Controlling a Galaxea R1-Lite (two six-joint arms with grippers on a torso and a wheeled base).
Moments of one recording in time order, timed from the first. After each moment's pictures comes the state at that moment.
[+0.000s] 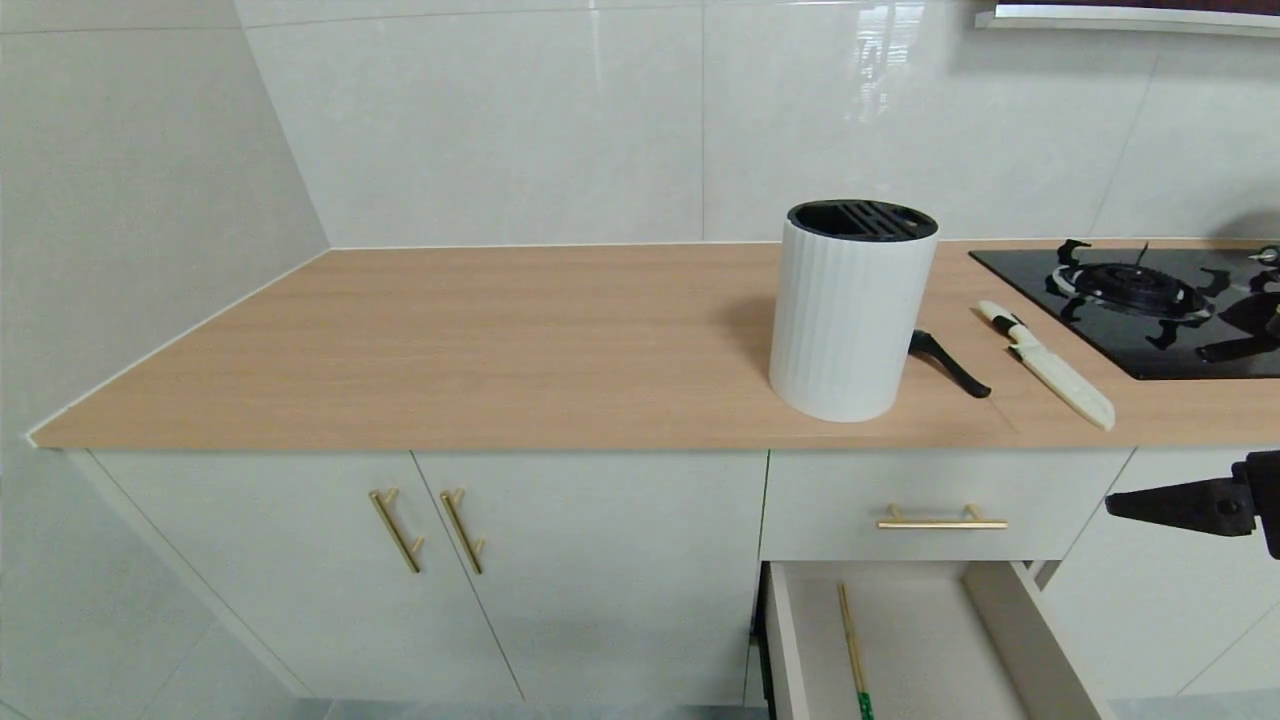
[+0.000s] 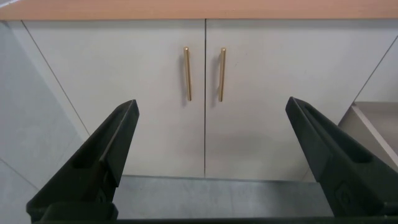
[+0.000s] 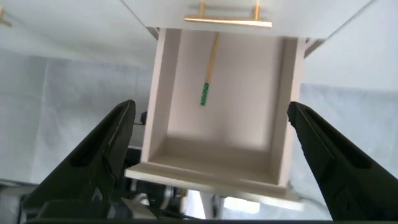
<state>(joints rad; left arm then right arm) 0.01 0.00 0.00 0.00 0.02 0.00 0.19 1.21 -1.00 0.49 0.04 0.07</state>
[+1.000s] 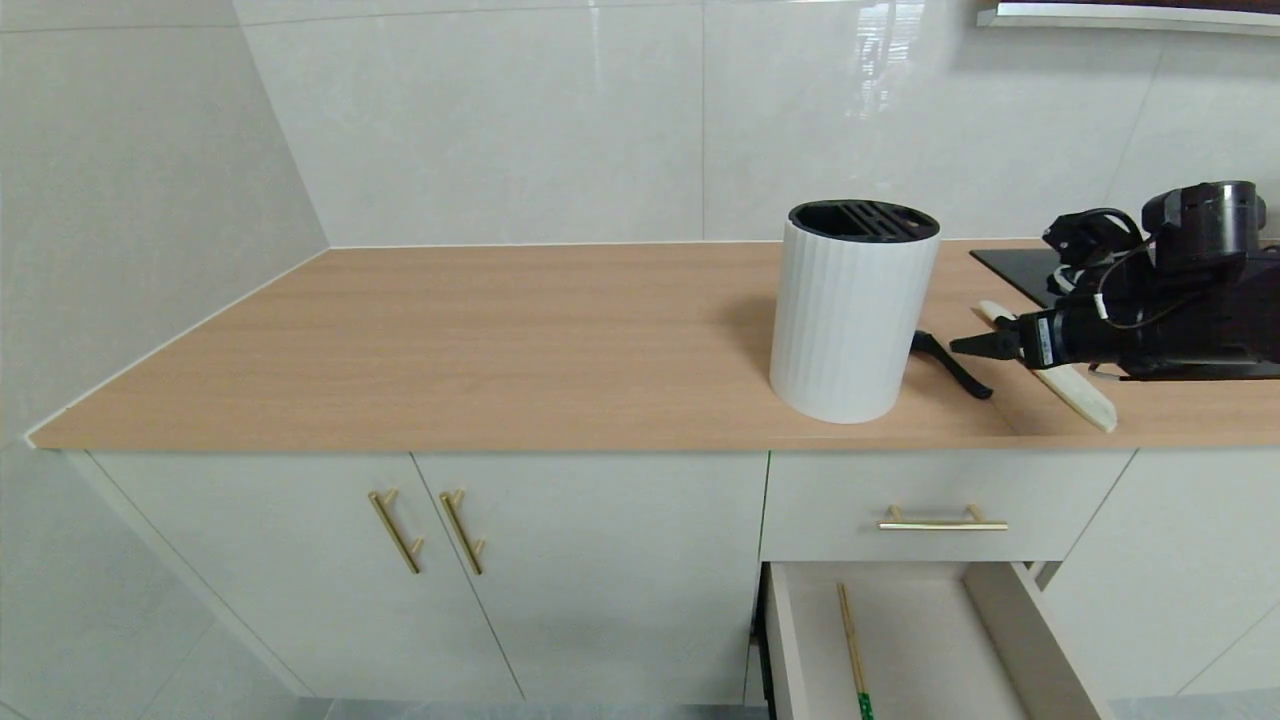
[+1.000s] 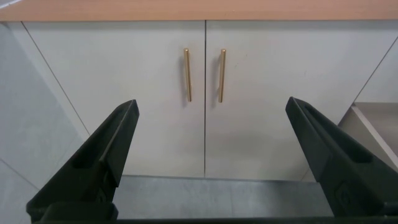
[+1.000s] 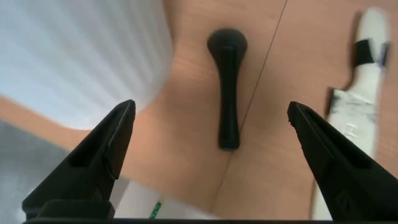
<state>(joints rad) 0.01 0.00 0.00 0.00 0.02 0.00 -0.03 1.90 -1.40 -0.03 0.35 -0.20</state>
